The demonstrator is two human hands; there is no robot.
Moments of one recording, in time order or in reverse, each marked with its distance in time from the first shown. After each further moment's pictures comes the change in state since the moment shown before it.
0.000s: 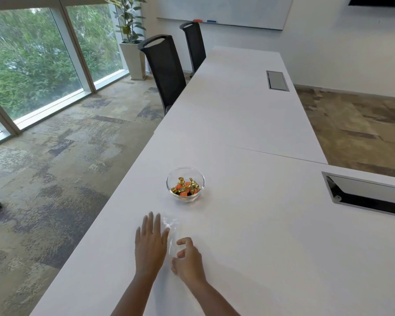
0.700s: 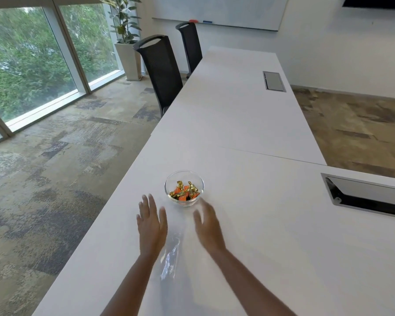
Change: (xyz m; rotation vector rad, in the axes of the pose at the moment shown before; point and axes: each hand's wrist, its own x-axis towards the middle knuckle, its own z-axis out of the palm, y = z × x) left_hand 0.041 0.030 -0.022 -0.579 0.044 -0.124; right_hand 0.050 -0.033 -0.057 -0.101 0.221 -0.339
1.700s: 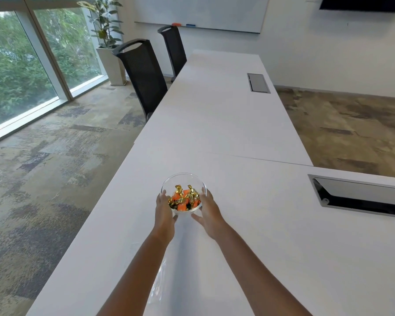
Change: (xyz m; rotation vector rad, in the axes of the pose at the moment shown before) left_hand 0.034 0.096 0.021 -0.925 -0.222 -0.464; right_hand 0.058 -0.027 -0.047 0.740 -0.063 0.457
